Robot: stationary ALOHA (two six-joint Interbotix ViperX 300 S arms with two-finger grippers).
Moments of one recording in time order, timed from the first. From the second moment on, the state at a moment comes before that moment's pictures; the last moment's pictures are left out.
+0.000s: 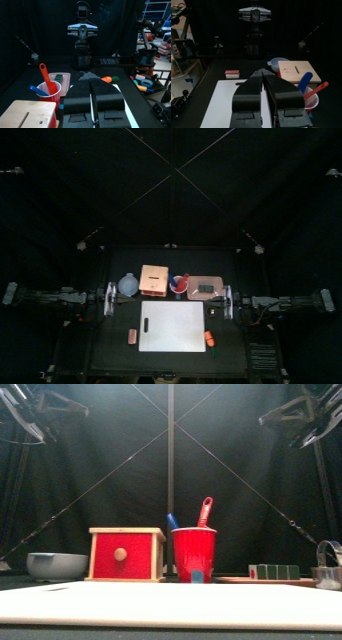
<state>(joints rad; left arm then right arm) 0.00 -0.96 1.17 0.00 -0.29 0.00 0.00 -0.96 1.17 0.00 -0.29 0.00</state>
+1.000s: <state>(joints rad) -0.01 -0.58 1.12 0.03 -0.37 0.00 -0.35 -0.74 1.00 0.10 0.42 0.02</state>
